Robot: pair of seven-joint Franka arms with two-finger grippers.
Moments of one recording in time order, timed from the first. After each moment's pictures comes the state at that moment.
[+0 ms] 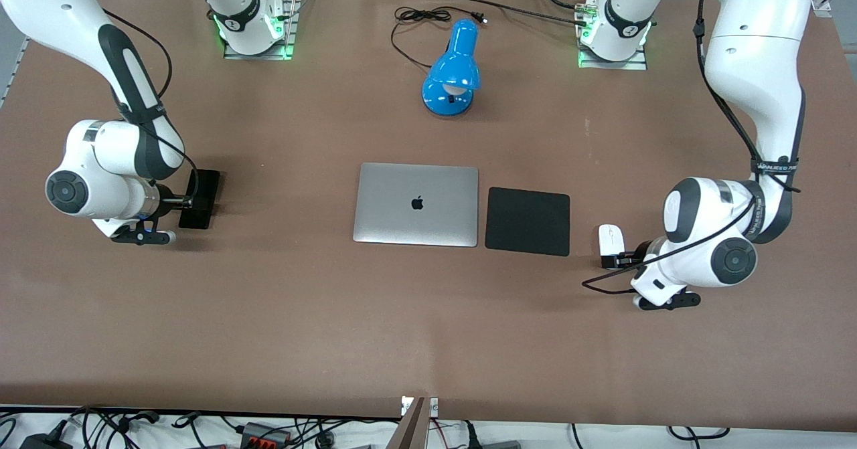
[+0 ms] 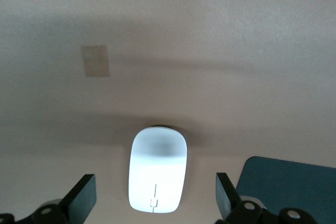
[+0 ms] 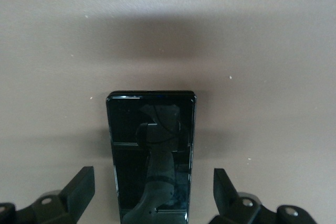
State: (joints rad) left arm -0.04 0.75 -0.06 -1.43 -0.03 1.97 -0.18; right arm -0.09 0.50 -0.02 -1.96 -0.07 2.19 0.01
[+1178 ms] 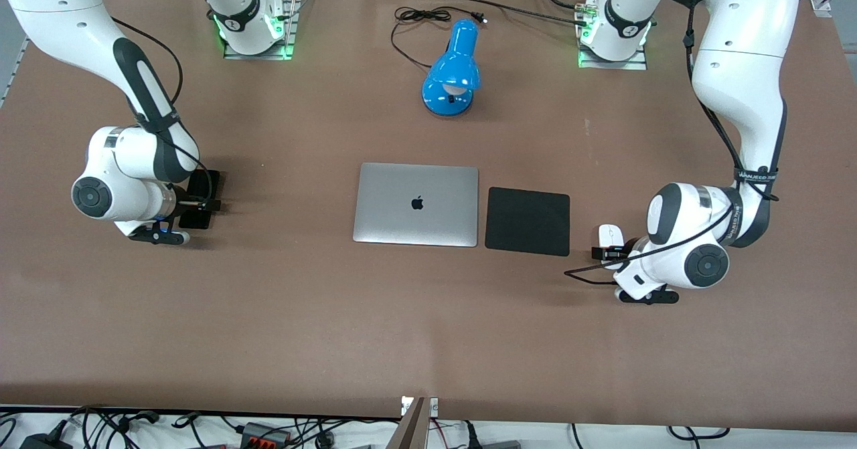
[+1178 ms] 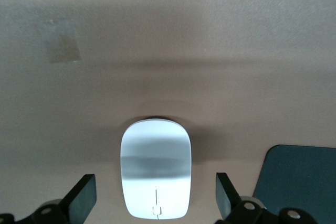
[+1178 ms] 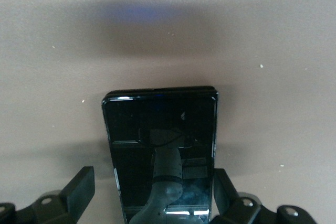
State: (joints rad) left arm -0.05 0.80 -0.06 -1.45 0.00 1.96 -0.11; right arm -0.09 0.54 0.00 -1.98 -0.07 2.23 0.06
